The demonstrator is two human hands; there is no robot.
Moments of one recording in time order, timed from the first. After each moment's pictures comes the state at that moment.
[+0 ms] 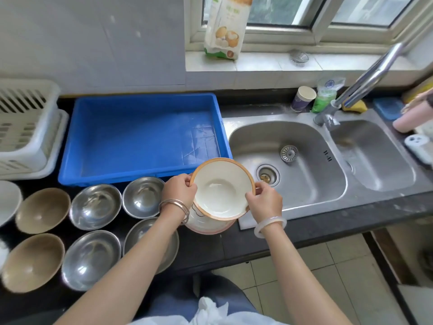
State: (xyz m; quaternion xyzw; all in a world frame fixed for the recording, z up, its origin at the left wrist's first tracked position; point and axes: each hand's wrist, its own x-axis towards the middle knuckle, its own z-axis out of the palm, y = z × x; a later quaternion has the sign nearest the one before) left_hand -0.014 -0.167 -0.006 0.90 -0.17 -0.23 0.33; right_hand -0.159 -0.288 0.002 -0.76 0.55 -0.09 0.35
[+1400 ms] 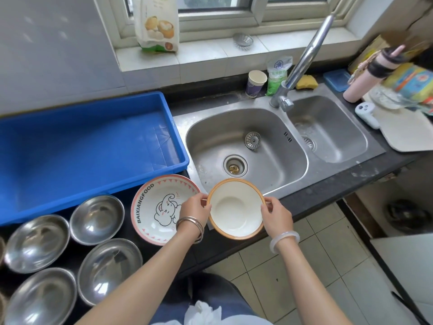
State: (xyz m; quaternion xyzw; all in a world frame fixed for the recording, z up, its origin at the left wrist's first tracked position) left_hand -0.106 -0.245 -0.042 0.85 -0.25 -0.36 0.31; right_hand -0.280 -0.342 -0.038 -0.69 0.64 -0.06 0.34
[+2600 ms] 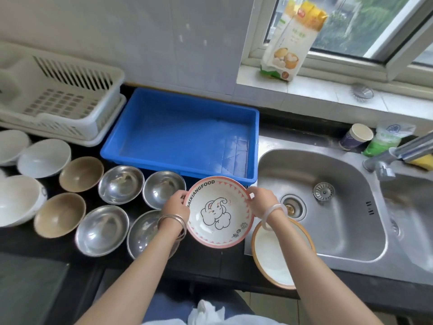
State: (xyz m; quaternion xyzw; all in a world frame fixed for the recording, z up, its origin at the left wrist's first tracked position) left_hand -0.029 -0.137 -0.044 0.87 0.05 -0.27 0.41; right_hand -0.090 -0.348 -0.030 -0.91 0.28 0.19 0.25
